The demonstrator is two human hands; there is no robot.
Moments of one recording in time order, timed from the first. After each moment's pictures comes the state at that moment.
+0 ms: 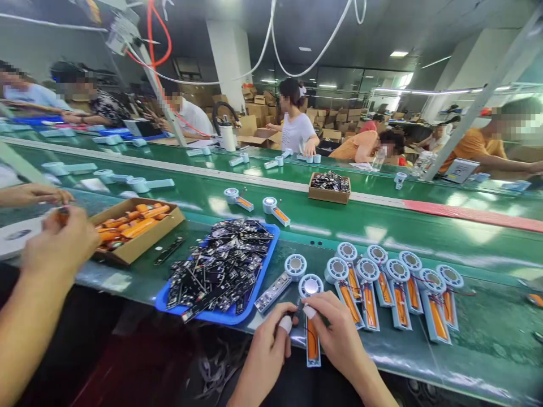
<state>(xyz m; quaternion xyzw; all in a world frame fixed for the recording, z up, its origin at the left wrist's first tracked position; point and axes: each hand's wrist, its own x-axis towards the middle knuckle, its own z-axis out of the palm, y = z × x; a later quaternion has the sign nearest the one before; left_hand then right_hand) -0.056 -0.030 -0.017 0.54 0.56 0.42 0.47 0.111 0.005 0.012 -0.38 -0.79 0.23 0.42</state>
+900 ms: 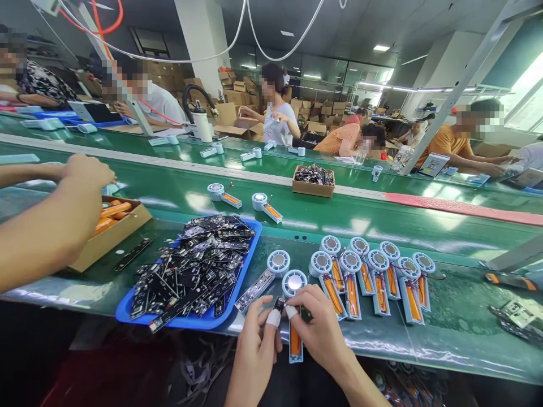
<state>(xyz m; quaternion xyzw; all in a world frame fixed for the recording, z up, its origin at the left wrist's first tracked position) -0.036 -0.034 -0.021 0.44 0.59 0.51 0.44 0.105 0.003 0.008 -0.43 -0.77 0.20 0.43</state>
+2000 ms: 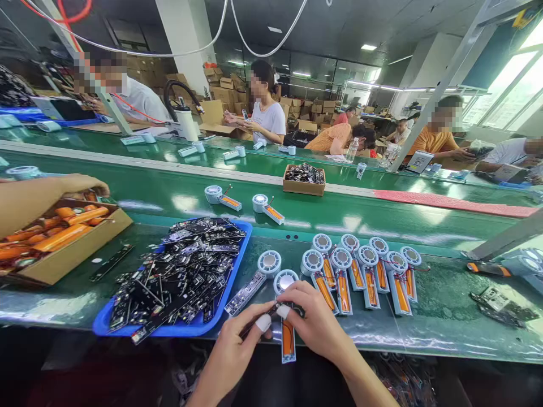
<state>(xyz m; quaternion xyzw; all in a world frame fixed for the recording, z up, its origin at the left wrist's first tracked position) -0.077 -0.017 -0.005 0.62 0.51 0.42 0.42 0.117 0.009 0.025 -0.41 -0.77 0.30 0.38</state>
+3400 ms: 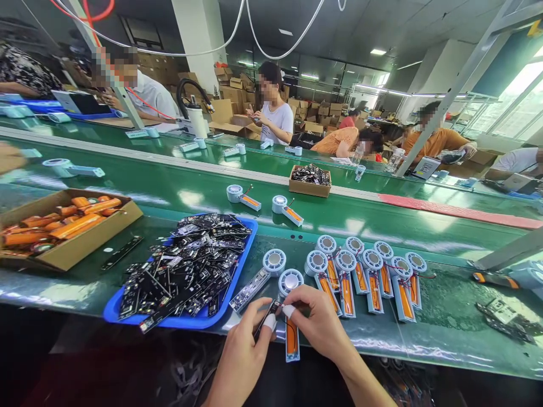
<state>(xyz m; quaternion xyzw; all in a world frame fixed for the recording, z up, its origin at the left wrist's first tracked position) -0.058 -0.029 -0.004 0.58 0.60 0.41 0.37 0.112 0.008 0.022 -0.43 -0.69 0.43 0.39</state>
